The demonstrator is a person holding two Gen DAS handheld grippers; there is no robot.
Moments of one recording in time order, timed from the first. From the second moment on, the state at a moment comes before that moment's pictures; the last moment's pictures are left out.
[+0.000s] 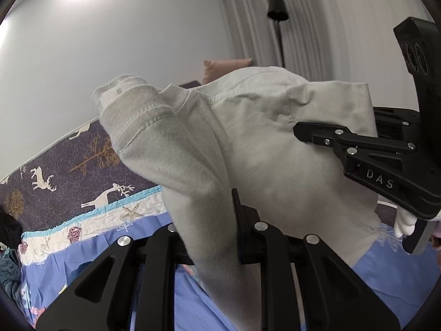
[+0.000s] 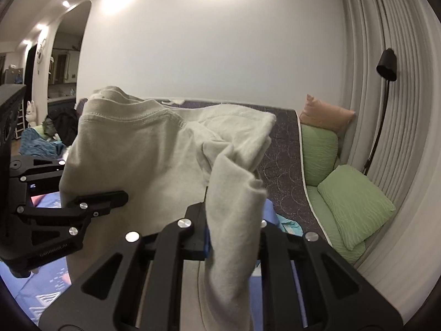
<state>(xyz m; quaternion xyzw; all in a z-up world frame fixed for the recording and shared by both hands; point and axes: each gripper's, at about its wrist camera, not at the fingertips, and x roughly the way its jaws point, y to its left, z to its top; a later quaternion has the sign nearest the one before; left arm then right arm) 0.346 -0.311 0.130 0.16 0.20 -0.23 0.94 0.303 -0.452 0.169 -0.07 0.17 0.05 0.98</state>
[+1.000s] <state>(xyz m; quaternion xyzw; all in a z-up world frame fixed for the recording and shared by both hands) 0.325 -0.260 -0.035 0.15 0.30 -0.20 0.92 0.260 -0.459 -0.033 0.02 0.31 -0.04 0.95</state>
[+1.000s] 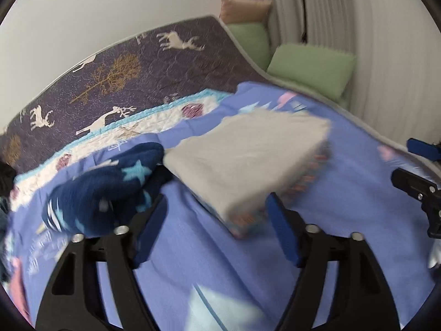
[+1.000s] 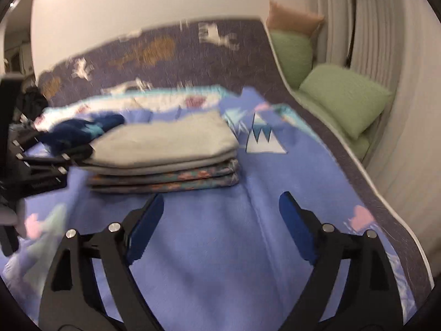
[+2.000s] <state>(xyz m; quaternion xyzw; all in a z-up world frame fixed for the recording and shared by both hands) 0.033 -0.163 0.043 0.07 0.20 -0.13 0.97 0.004 -0.355 0.068 0.09 0.23 -0.03 0.97</state>
